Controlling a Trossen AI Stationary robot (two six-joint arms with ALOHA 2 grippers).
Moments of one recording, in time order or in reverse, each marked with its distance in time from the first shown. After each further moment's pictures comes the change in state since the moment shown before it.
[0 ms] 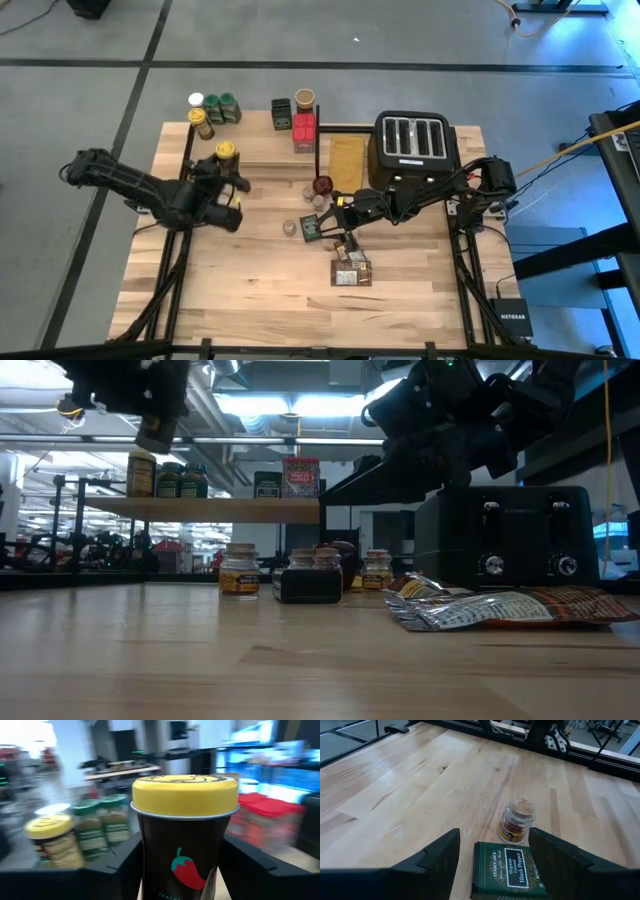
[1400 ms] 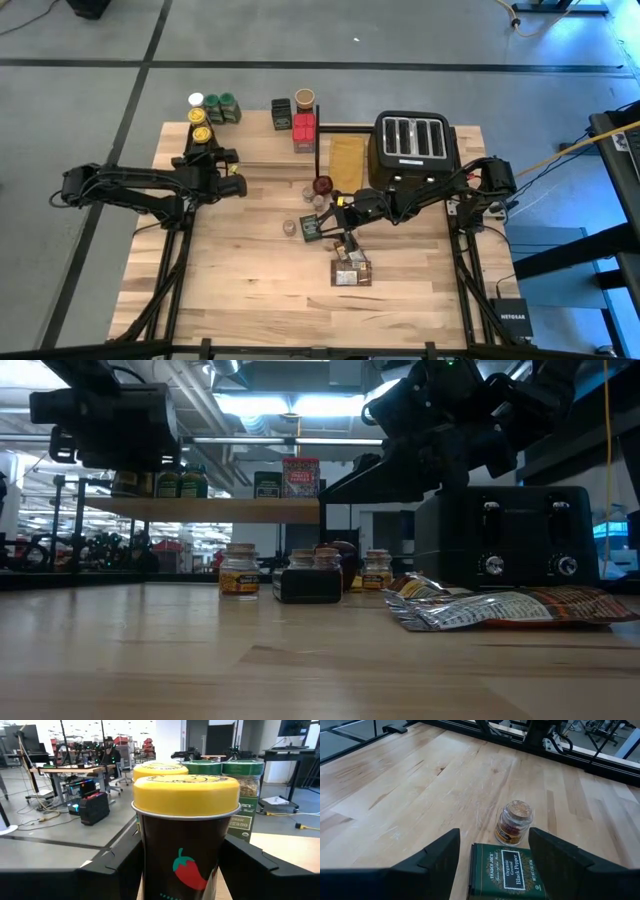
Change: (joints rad) left arm 0.499 0.002 -0.241 0.147 -0.003 -0.160; right arm 0.000 0.000 0.000 0.009 0.008 -0.014
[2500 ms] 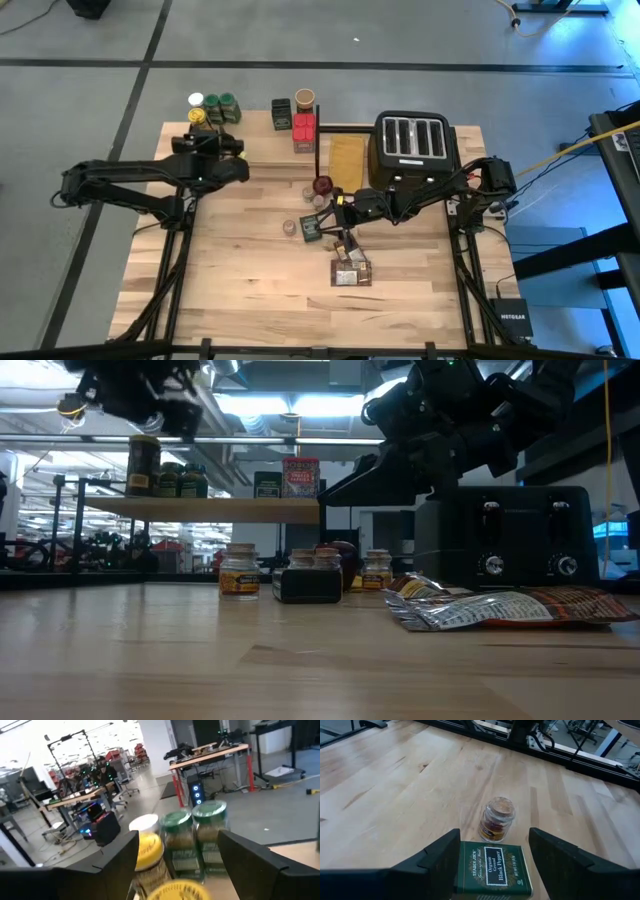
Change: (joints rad) left arm -0.028 -0.015 0.275 0.012 0.003 0.572; right arm 0.000 0.000 0.000 0.004 0.079 -0.012
